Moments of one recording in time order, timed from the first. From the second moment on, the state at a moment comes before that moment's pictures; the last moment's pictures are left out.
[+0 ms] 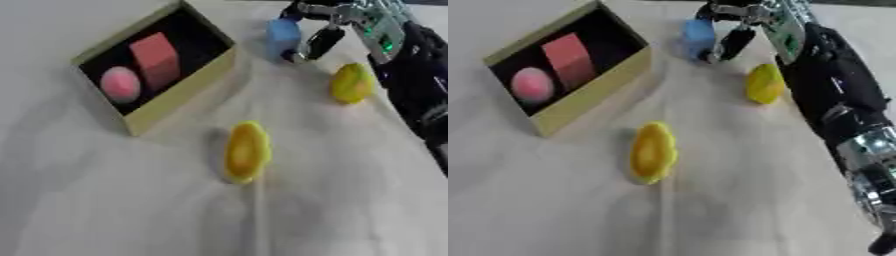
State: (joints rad) left arm -0.64 0.43 -0.06 -1.98 -0.03 -0.27 0.36; right arm -1.23 -0.59 0.11 -0.81 0.77 -0.44 0.59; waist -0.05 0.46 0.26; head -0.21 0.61
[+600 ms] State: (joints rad) left arm -0.64 0.43 -0.07 -1.98 -0.03 -0.26 0.36; right arm -1.29 -0.57 0.14 -0.92 0.63 -0.42 0.60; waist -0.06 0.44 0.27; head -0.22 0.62
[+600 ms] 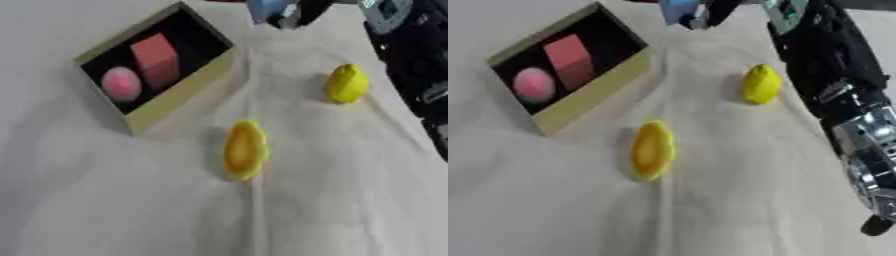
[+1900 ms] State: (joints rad) left arm -0.70 0.40 -0.08 -1.98 0.00 -0.28 0.34; right arm -1.32 -0.36 0.20 -0.88 0.67 -0.38 0.60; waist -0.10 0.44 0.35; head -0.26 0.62
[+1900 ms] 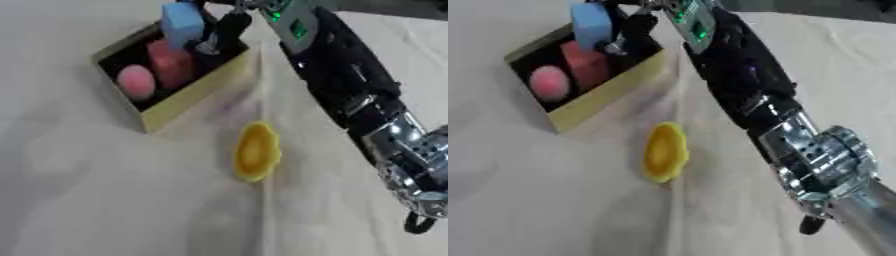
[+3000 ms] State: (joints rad) left arm -0.70 0.40 -0.09 -1.98 0.00 -0.28 0.33; right arm -1.32 -0.34 0.19 -0.85 0.73 -0.50 0.64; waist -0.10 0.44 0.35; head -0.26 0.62
